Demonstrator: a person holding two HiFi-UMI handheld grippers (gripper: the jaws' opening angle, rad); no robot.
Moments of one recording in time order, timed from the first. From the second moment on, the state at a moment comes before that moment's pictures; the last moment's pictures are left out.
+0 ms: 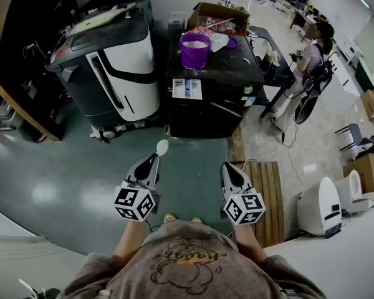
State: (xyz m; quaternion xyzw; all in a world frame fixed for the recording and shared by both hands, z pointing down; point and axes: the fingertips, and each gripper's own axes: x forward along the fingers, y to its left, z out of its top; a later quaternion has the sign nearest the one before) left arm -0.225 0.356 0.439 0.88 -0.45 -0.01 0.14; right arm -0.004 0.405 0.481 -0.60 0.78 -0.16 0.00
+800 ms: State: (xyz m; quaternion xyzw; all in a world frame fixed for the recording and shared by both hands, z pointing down) left arm -0.258 0.327 0.444 0.90 -0.42 -0.01 0.14; right arm -0.048 0.395 0.496 -0.63 0.76 -0.17 0.00
